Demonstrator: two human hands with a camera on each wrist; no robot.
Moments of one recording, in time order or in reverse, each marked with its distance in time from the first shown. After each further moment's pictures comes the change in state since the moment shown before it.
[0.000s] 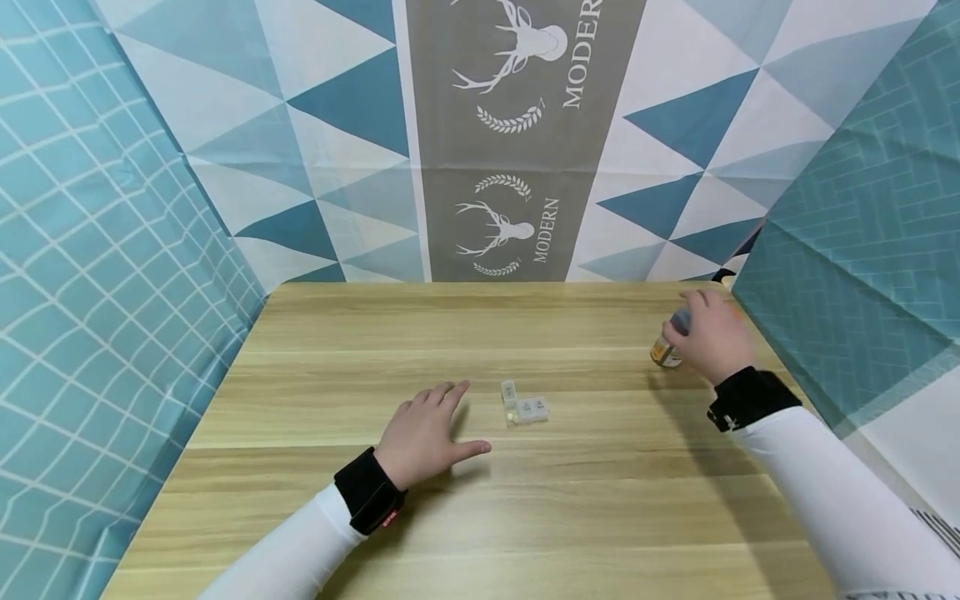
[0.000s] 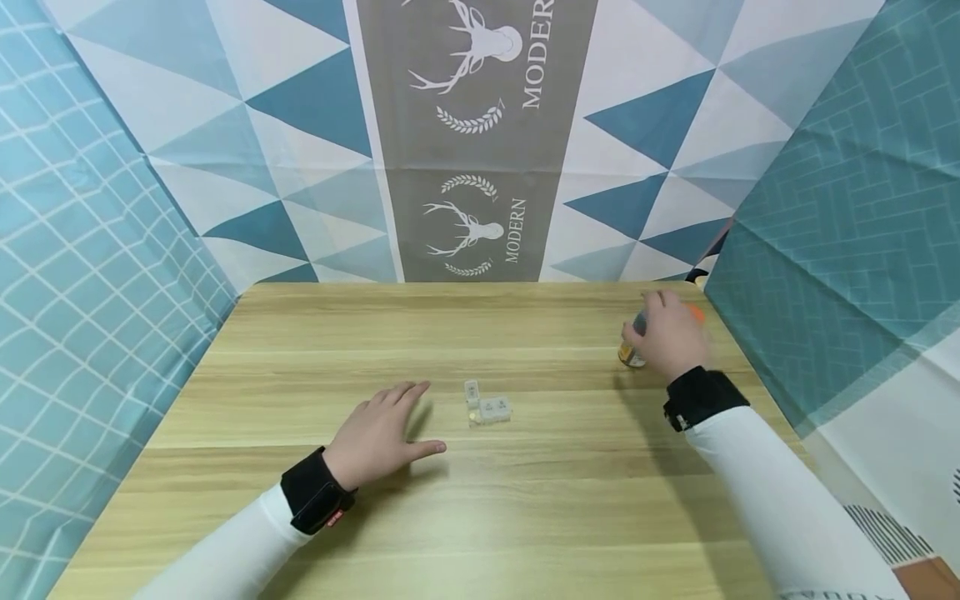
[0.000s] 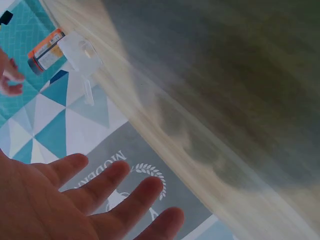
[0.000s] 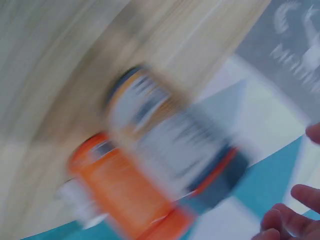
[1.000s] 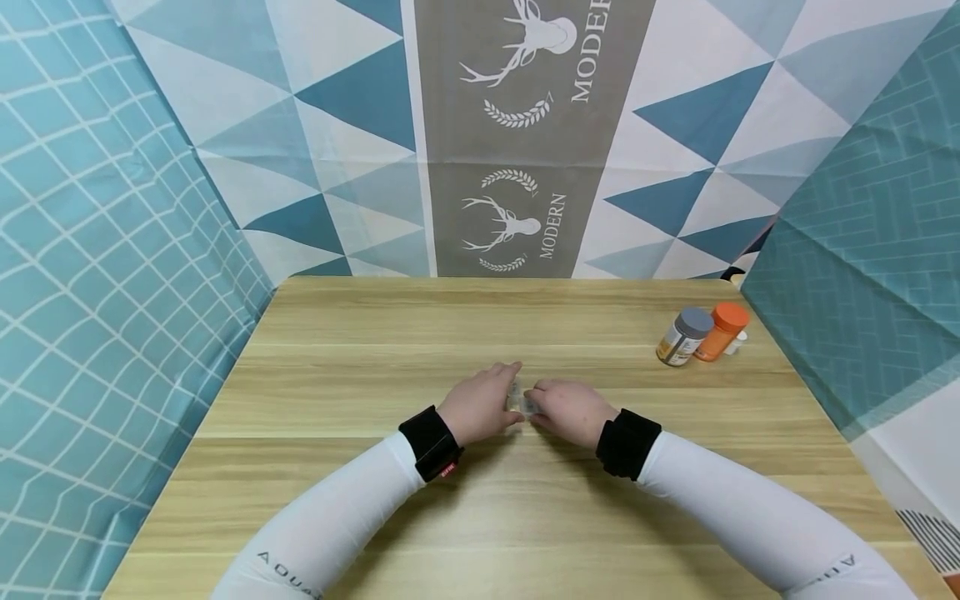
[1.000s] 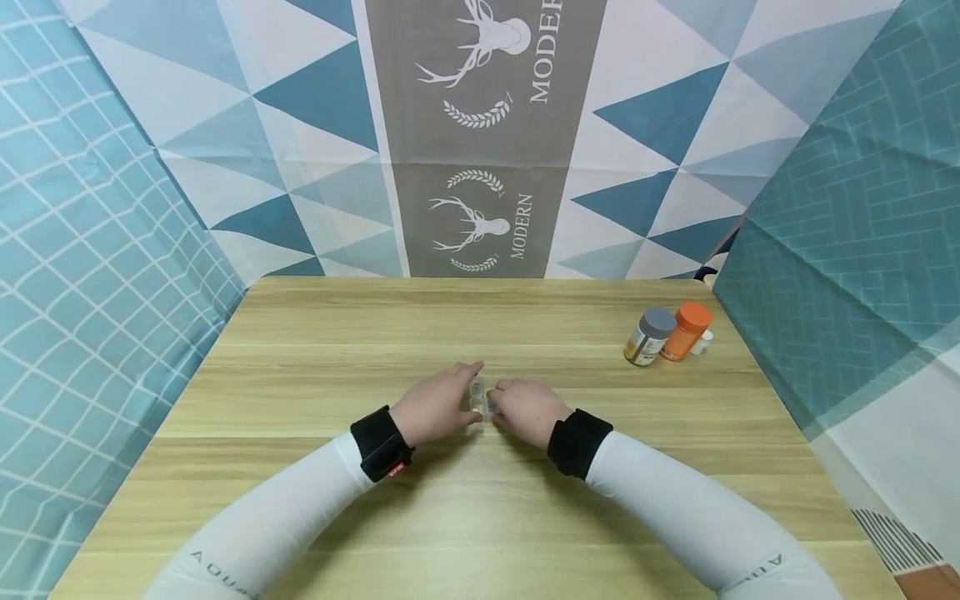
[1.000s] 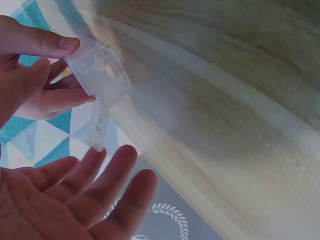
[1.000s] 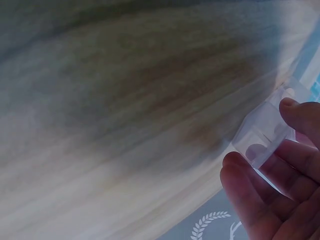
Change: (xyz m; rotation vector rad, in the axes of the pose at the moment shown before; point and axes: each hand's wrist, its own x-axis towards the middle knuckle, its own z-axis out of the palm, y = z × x) left_hand 0.065 0.041 0.003 -0.092 -0.119 0.139; right_hand -0.039 -0.151 0.101 -0.069 -0.263 -0.692
